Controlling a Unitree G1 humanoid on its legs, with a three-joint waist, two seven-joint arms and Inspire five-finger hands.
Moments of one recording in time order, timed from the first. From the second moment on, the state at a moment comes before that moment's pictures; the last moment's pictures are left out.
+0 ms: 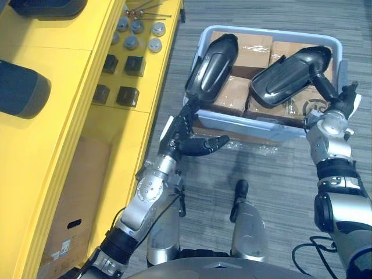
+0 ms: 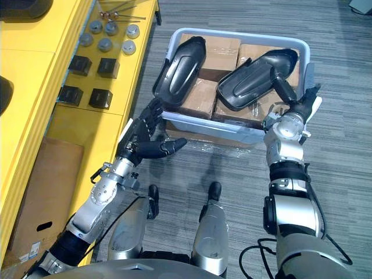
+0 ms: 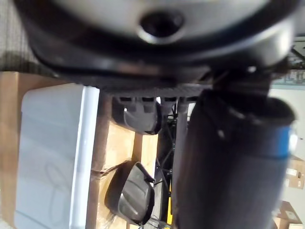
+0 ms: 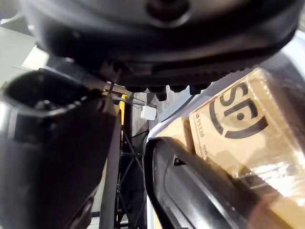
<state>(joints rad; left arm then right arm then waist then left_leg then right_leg) -0.08 0.24 -0.46 -0.11 -0.32 -0.13 0.12 -0.76 -0.57 -0.14 0.77 0.41 0.04 -0.49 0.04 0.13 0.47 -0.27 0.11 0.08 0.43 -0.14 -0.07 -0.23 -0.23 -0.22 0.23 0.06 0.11</state>
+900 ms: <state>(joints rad) 0.01 0.16 -0.57 0.11 -0.38 -0.17 0.17 -1.00 -0.70 -0.13 0.99 0.50 0.25 -0.47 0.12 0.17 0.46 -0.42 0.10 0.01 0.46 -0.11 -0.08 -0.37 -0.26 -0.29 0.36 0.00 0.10</state>
